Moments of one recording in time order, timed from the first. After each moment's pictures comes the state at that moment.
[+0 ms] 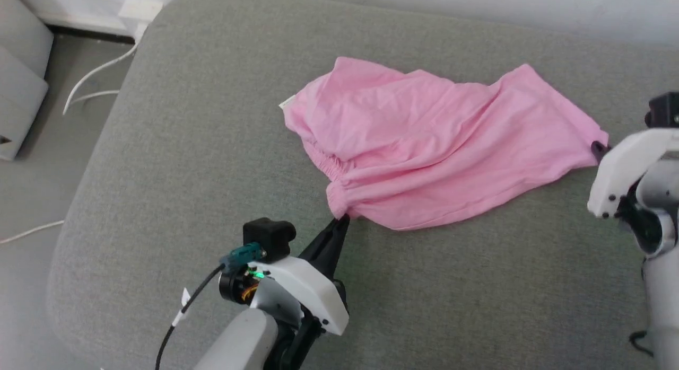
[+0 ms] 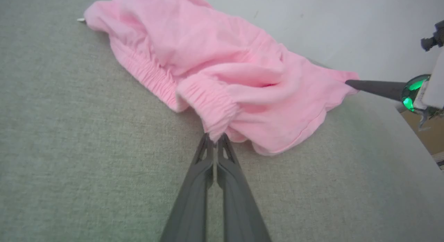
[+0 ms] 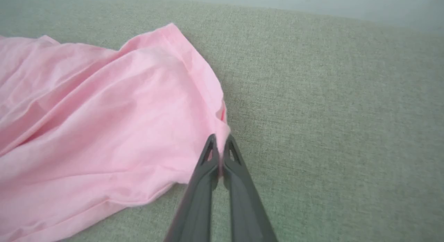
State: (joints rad) left arm -0.27 0.13 -0.52 0.22 -0.59 0.04 0.00; right arm -0.55 -0.21 -0.17 0.45 0.17 0.13 0.52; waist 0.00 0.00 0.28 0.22
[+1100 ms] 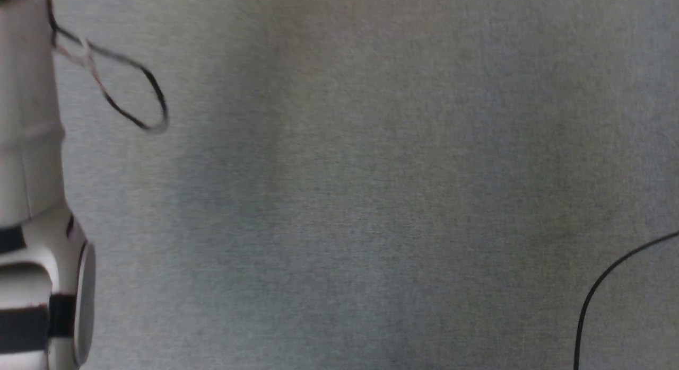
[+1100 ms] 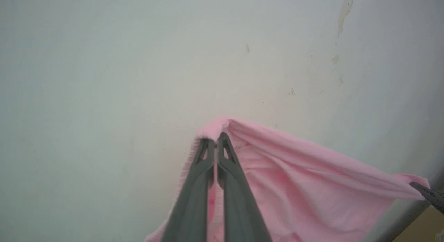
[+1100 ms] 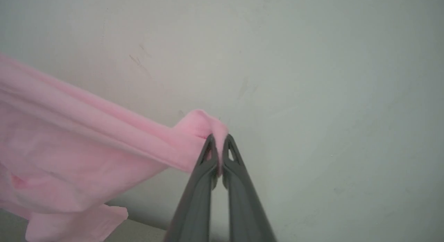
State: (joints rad) left arm -1.30 0.29 -0.16 0.14 -0.72 0.18 0.32; right arm -1.33 -0.30 0.05 0.13 0.11 0.13 0.66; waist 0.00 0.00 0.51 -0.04
